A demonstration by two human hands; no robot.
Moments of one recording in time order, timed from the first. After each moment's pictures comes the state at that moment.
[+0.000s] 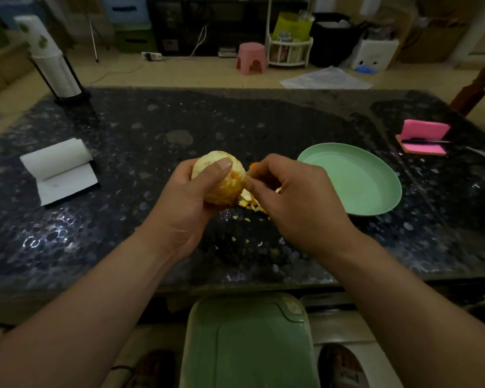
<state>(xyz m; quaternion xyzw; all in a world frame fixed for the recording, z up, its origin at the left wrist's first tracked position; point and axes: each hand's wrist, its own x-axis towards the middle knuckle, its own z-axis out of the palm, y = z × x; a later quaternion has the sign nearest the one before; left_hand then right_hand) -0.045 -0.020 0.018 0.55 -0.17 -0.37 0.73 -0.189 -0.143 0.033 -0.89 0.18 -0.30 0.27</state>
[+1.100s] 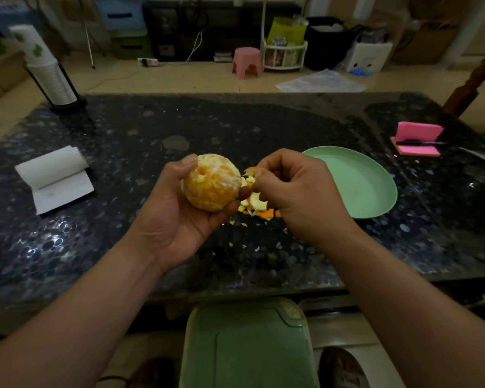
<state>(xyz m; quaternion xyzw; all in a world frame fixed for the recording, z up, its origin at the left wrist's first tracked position) -0.051 -0.007 0.035 0.40 -0.12 -0.49 0.77 -0.189 -0.151 0.044 -0.78 0.23 -0.30 0.50</state>
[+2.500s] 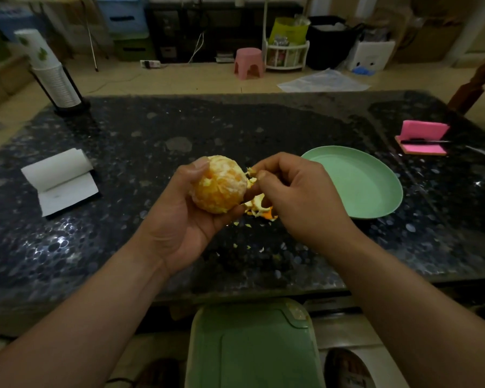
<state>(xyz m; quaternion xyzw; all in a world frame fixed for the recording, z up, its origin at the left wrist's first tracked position) -0.054 -0.008 0.032 0.41 -0.14 -0.47 0.77 -0.185 -0.147 0.041 -0.81 0.24 -0.28 0.45</state>
